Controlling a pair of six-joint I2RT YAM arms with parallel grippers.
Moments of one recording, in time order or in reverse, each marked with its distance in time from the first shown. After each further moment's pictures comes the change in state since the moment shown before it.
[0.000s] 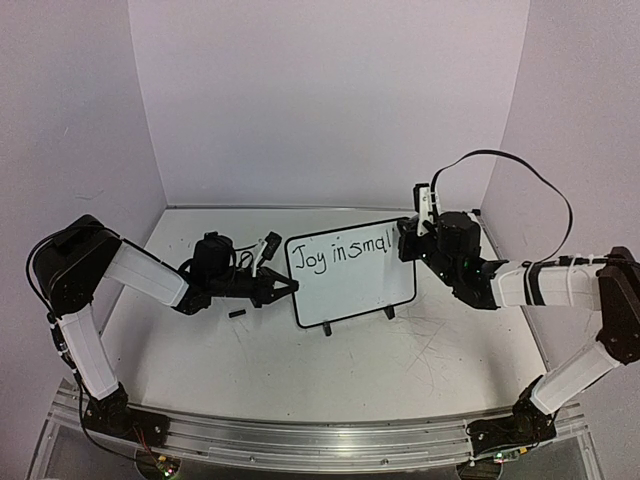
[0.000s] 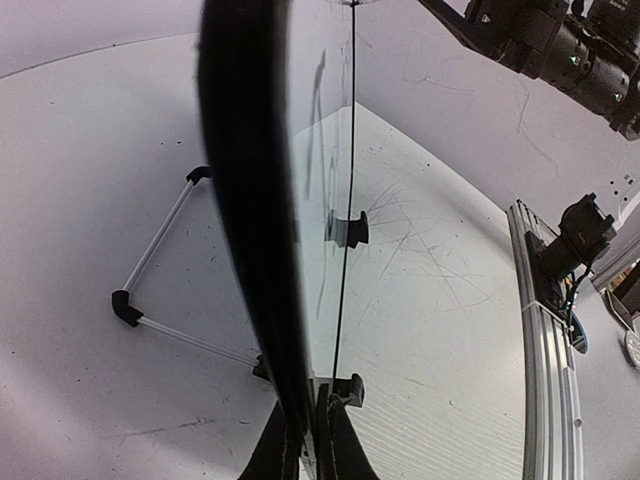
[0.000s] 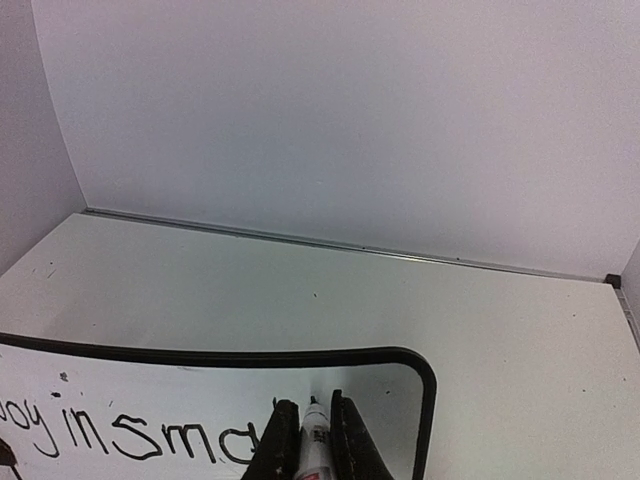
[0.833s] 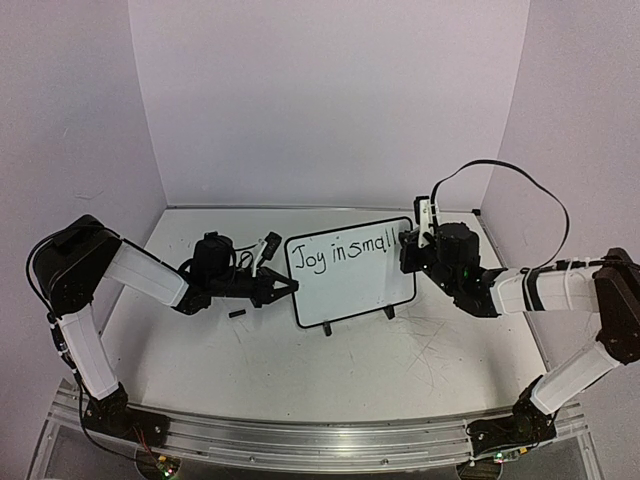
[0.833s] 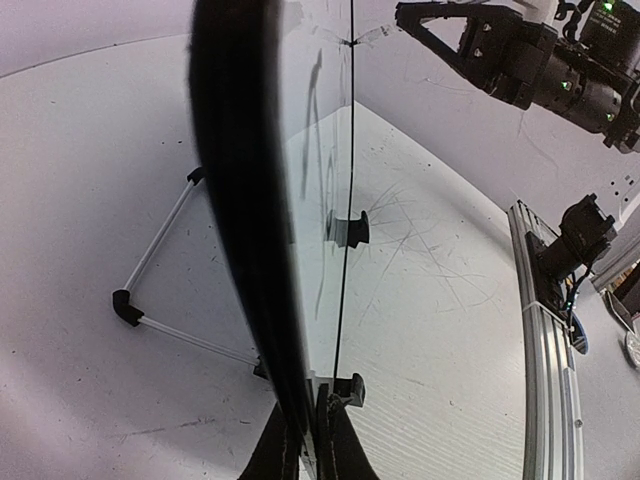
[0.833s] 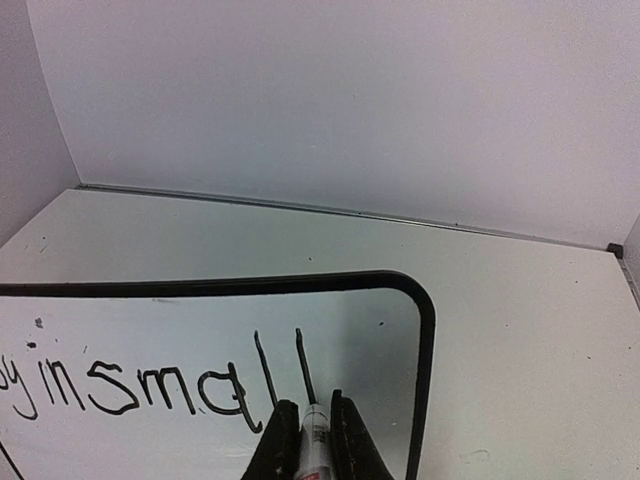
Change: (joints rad) left arm 0.000 0.000 0.000 -0.001 -0.002 -0.001; right arm 0.000 0.002 -0.064 0.005 0.002 0.029
